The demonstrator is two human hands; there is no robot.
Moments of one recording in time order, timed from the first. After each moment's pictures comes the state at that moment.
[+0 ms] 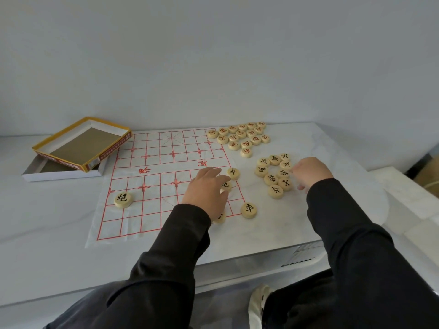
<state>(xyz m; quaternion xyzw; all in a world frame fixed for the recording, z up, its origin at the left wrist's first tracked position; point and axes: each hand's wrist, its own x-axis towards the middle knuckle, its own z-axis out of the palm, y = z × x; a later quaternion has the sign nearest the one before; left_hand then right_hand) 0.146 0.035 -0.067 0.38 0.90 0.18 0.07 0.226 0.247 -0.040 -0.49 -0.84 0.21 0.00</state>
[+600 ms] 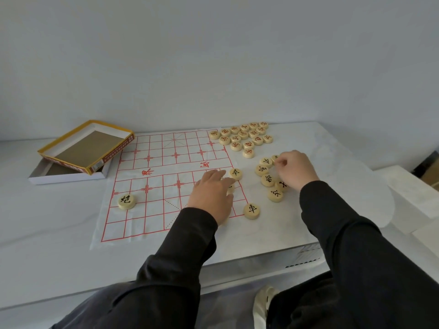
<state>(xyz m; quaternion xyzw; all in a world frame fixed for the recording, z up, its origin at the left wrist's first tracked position) 0.153 0.039 -0.066 0.38 0.91 0.17 0.07 0.209 0.239 -0.058 -0.33 -0.92 0.18 0.13</state>
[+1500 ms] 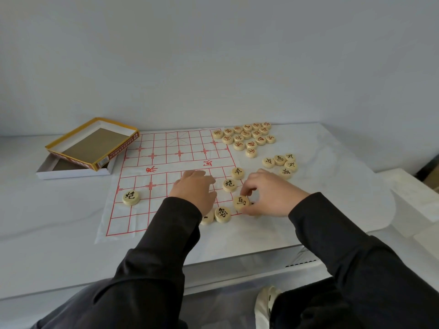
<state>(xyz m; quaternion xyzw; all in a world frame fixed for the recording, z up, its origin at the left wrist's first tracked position) 0.133 0.012 -0.059 0.32 0.93 0.11 0.11 0.229 0.163 -0.037 -0.06 -0.98 0.16 -0.05</state>
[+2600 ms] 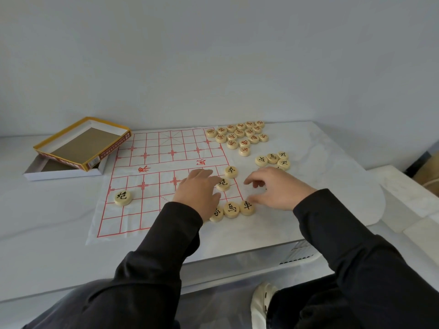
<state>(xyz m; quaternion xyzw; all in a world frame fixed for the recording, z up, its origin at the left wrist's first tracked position) 0.148 0.021 -0.062 0.38 0.91 0.14 0.07 0.237 0.185 -0.038 -0.13 -0.98 0.17 -0.05</state>
